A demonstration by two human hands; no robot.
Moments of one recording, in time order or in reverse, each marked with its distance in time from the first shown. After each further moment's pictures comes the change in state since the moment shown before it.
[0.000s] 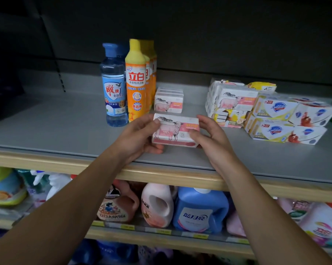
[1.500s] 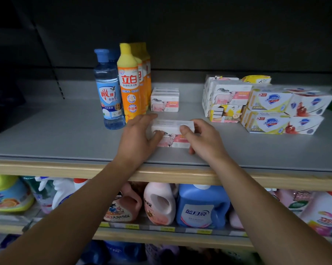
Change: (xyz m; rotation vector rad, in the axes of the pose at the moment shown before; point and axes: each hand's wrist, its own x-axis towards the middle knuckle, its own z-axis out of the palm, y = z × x) left_hand -0.002 -0.010 0.013 1.115 0.371 0.472; right_hand -0.001 -0.006 0.008 -0.310 0.081 -0.035
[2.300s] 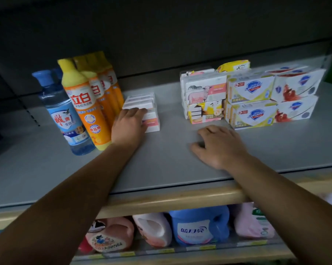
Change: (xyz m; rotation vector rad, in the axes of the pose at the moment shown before) left_hand 0.108 -0.016 0.088 0.543 -0.117 0.133; right_hand 0.031 0.059 -0.082 -0.992 -0.210 0.049
